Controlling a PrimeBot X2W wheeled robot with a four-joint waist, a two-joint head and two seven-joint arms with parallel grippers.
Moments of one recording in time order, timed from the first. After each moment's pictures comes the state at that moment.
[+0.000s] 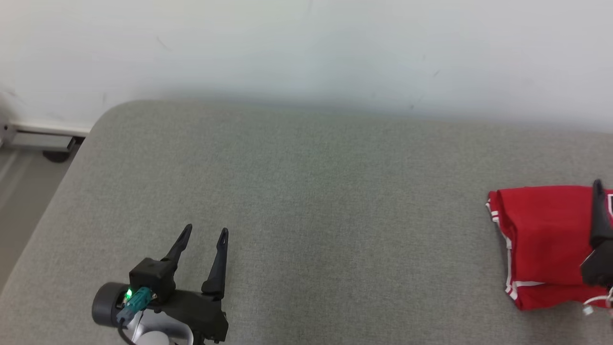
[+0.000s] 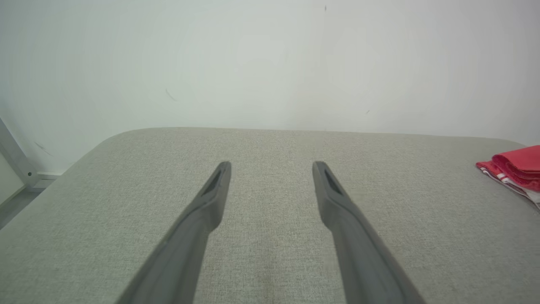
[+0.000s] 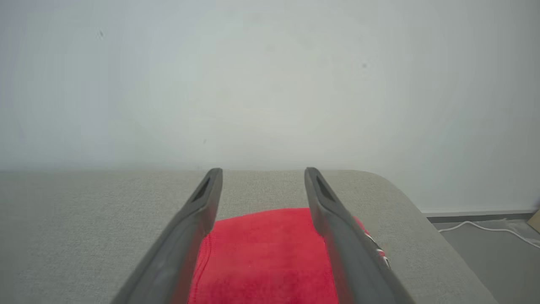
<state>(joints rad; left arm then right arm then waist) -0.29 0.18 -0.49 0.38 -0.32 0.08 -0.23 -0.20 -0.31 -0.26 0.25 0.25 0.01 0.05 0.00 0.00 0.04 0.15</state>
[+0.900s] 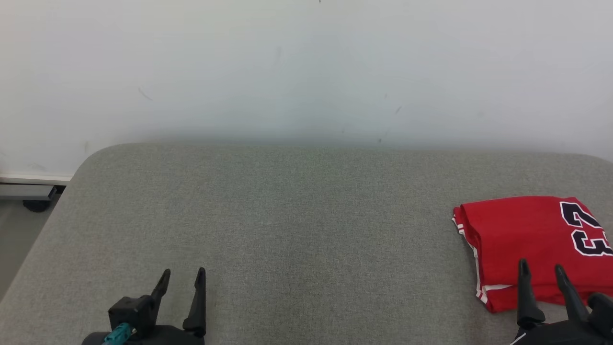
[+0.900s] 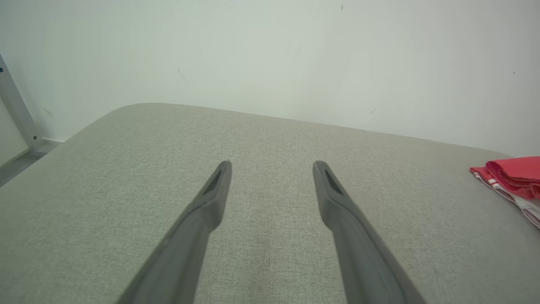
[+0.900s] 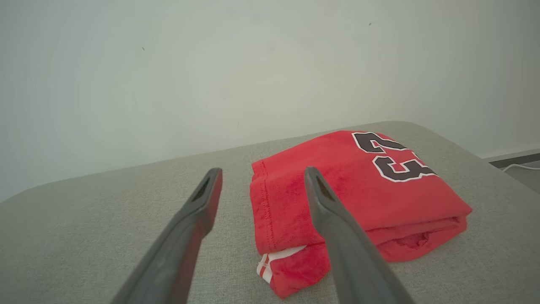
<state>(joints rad) -0.17 0.17 -0.41 0.42 -0.40 0.09 -0.24 0.10 -0.07 -0.19 0.13 0.31 0.01 -0.12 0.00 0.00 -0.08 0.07</state>
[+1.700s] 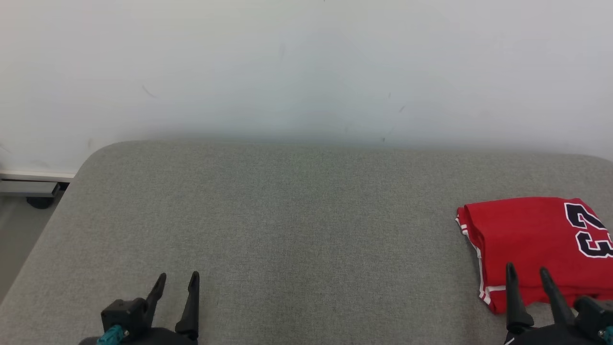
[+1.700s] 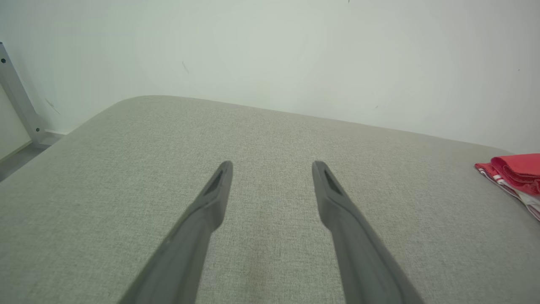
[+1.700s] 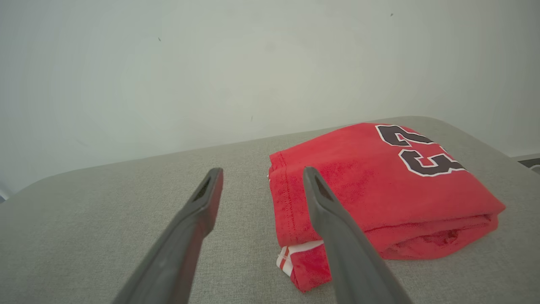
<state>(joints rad) -0.16 0.19 -0.40 0.44 -0.41 0.06 -0.24 0.10 -0.06 -0.14 0.14 0.31 0.01 -0.13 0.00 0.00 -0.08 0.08</state>
